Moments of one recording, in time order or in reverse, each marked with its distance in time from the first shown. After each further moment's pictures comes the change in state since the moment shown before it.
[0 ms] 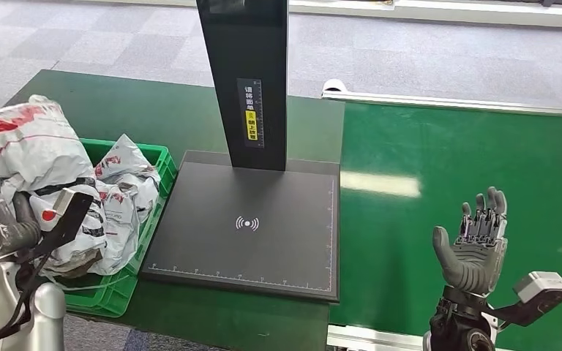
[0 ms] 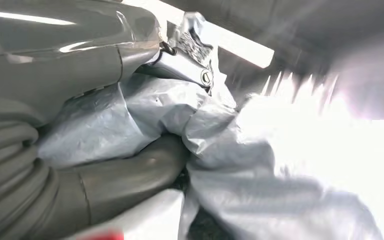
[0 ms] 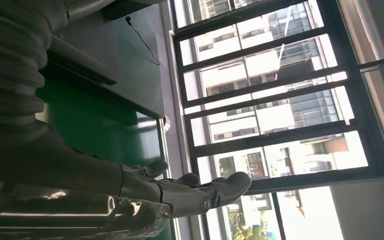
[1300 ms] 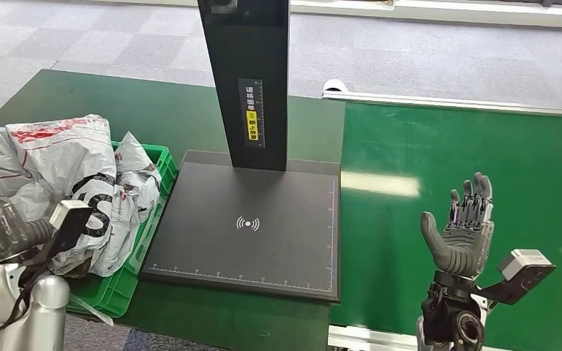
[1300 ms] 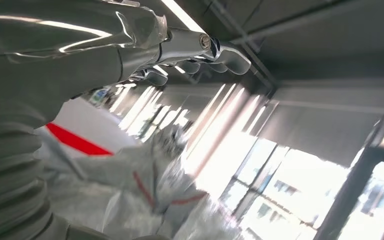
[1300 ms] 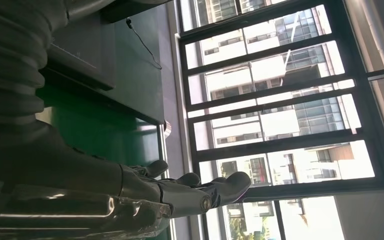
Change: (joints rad) left arm -0.051 0.053 0.005 0.190 0.437 0.302 -0.428; right arm -0.080 0.022 0.000 0.063 0.064 0.003 0.019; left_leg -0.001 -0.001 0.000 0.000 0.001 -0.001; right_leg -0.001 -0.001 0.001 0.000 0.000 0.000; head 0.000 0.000
